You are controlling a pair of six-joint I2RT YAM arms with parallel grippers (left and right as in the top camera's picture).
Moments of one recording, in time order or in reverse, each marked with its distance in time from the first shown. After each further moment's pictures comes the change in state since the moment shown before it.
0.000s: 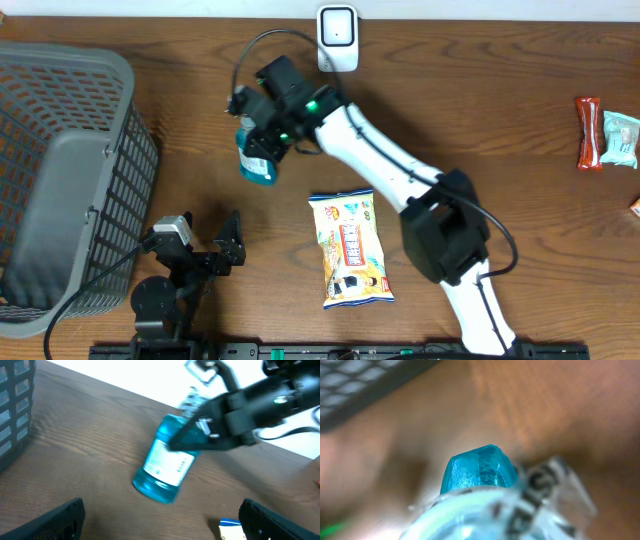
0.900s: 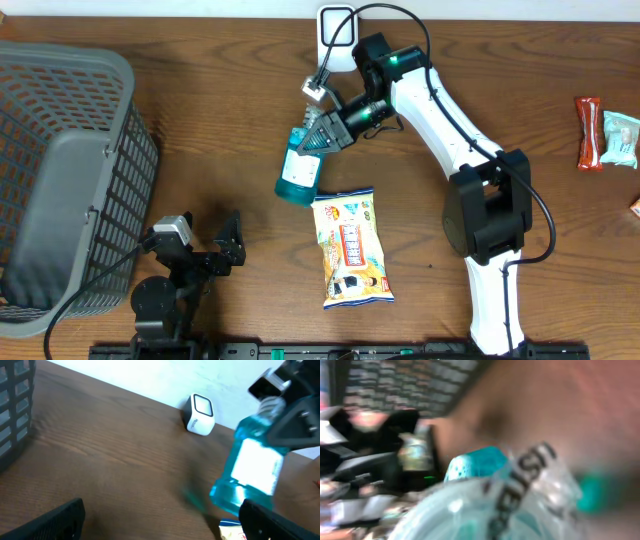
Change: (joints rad) left arm 0.000 0.000 0.000 0.000 0.000 0.000; right arm -0.290 -0.021 -0.005 -0.452 -0.574 -0.198
